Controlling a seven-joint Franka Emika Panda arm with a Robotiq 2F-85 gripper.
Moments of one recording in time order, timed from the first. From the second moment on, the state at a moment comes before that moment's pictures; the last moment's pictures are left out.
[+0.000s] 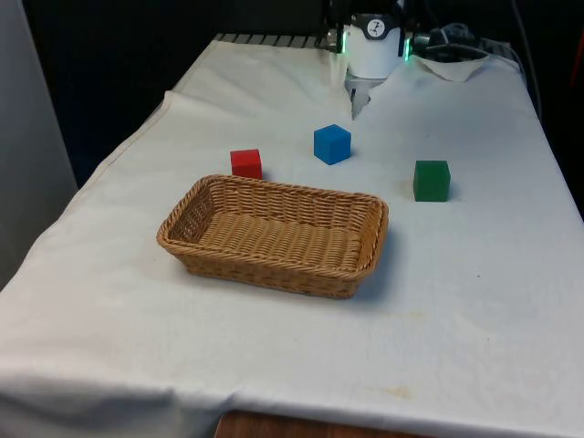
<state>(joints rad) 0.30 -0.19 -0.30 -2.46 -0.09 2.24 0.10</state>
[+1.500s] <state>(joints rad) 0.29 -0.11 -0.47 -2.79 0.08 2.68 -0.16</state>
